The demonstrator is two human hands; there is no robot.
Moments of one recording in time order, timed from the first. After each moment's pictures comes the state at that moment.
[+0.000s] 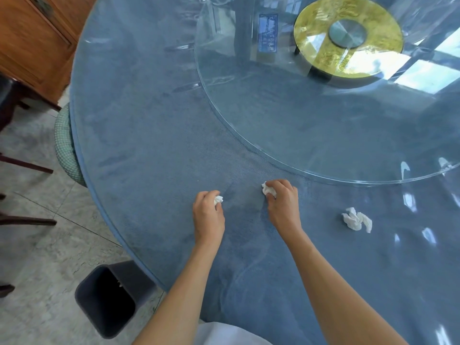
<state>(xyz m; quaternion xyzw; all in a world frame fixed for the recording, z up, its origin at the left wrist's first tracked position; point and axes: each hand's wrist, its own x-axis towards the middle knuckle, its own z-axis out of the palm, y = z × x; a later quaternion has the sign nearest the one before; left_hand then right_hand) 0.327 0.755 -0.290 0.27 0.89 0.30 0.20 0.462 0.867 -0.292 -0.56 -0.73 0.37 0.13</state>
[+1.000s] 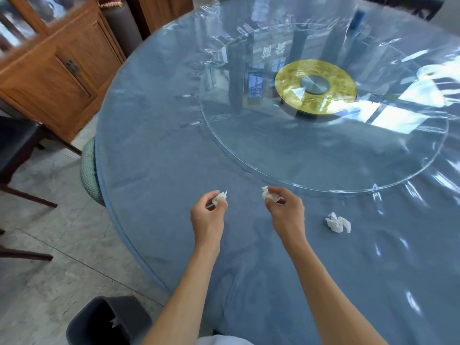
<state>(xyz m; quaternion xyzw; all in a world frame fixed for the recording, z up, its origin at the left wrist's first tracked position) 0.344 0.740 -0.193 0.09 0.75 0.58 0.30 0.481 0.830 -0.192 -0.57 -0.58 0.51 0.28</state>
